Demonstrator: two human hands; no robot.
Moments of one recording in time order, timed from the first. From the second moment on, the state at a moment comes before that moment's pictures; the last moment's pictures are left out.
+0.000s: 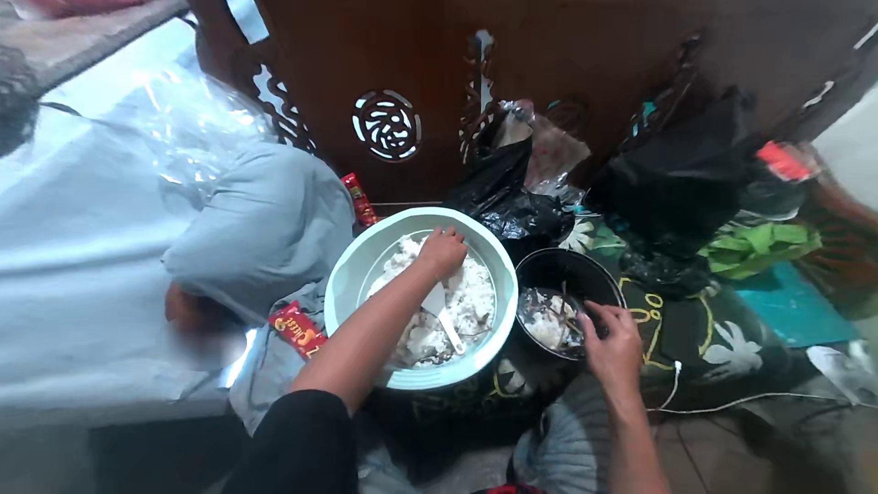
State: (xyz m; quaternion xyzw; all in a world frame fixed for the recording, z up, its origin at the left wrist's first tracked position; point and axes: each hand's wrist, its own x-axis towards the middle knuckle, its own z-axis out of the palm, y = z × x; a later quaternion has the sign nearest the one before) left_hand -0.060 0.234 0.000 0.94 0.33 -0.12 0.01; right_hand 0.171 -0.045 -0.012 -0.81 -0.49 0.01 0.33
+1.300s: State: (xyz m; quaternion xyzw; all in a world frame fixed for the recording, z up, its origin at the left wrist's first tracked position) left_hand -0.180 0.110 0.045 0.69 0.60 0.37 0.13; right_hand 0.033 0.081 0.053 -0.68 -0.71 0.13 -0.14
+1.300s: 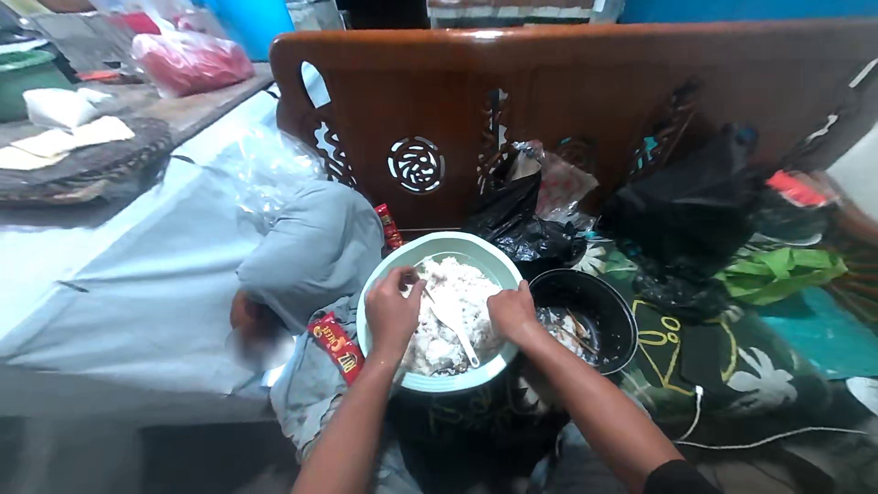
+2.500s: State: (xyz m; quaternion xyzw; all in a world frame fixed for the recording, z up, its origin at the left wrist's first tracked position) left_hand -0.176 0.082 0.042 0.74 0.58 0.28 0.20; right_hand 0.026 0.051 0.047 -0.66 -0.71 0.24 0.05
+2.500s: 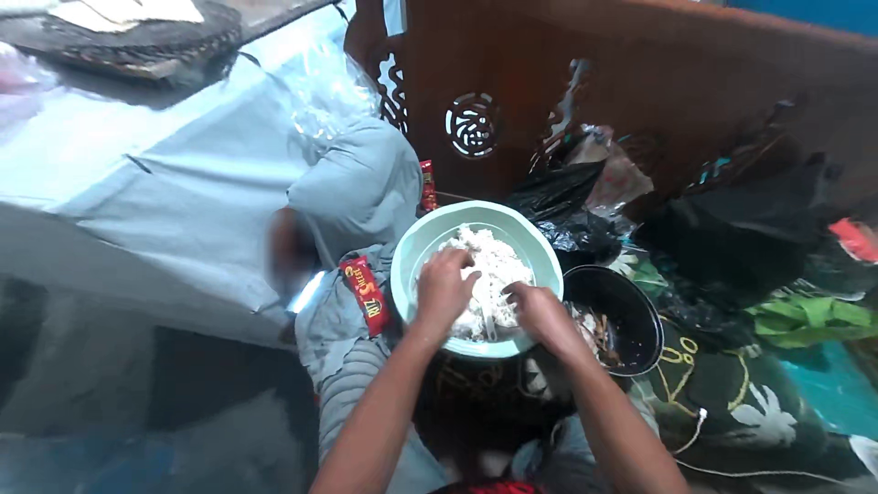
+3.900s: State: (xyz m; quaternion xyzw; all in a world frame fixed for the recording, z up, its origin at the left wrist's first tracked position) left_hand -0.352 -0.160 -0.045 0.41 0.77 0.21 0.44; right_hand 0.065 -0.064 0.063 -0.45 -0.86 0.21 -0.06
